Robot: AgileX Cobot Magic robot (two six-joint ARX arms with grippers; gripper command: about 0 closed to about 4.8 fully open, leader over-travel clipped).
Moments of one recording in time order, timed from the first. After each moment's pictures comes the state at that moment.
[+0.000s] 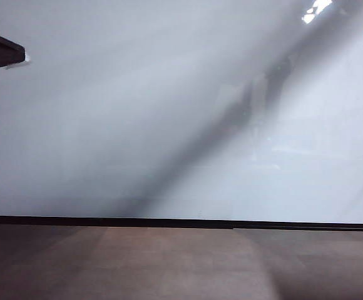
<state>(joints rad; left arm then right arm) -0.78 0.00 0.01 0.07 0.04 -0.04 -0.52 1.70 1.88 0.35 -0.55 0.29</state>
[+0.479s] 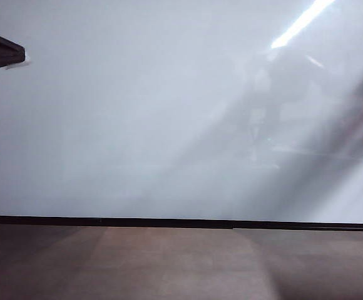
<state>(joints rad) -0.78 0.00 0.01 0.07 0.04 -0.04 -0.53 1.77 1.15 0.77 -0.57 0.18</state>
